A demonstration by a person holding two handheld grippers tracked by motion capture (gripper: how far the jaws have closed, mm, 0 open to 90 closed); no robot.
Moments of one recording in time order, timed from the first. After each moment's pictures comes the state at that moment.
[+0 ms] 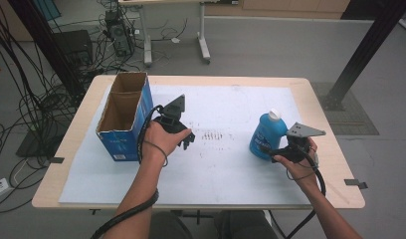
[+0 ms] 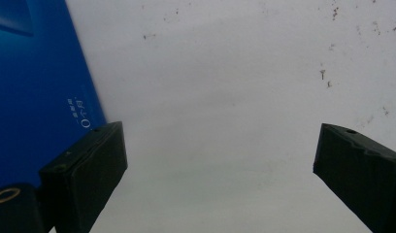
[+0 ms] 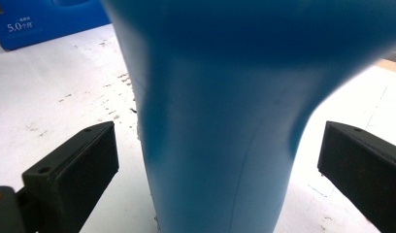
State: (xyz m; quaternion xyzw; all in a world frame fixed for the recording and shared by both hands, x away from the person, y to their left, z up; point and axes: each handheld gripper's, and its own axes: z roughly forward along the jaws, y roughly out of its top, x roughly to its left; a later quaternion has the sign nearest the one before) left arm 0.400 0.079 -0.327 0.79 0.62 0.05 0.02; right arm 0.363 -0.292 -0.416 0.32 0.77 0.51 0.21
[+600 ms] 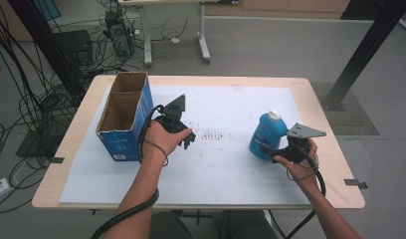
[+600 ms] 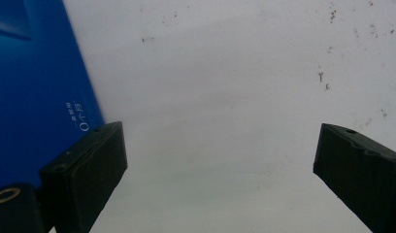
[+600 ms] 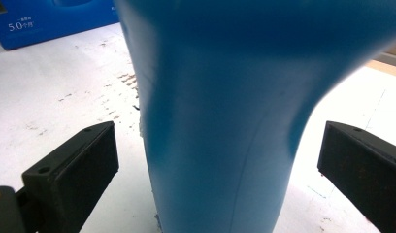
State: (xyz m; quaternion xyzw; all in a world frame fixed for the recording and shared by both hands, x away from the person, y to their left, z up) left arm 0.401 0.079 -0.328 0.79 0.62 0.05 0.02; right arm 0.362 -0.293 -0.417 0.32 0.77 0.51 0.22
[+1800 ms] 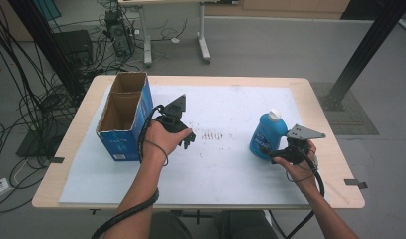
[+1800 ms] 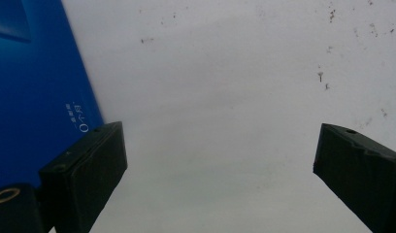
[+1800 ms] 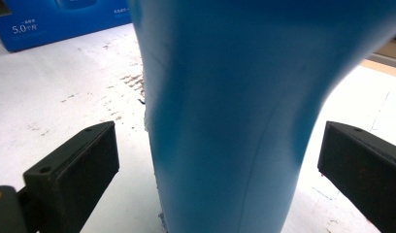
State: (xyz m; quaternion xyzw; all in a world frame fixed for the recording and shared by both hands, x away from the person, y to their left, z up) left arm 0.402 0.078 -0.327 0.79 0.61 0.05 0.02; right arm 0.361 -0.292 -0.421 0.32 0.76 0.52 0.22
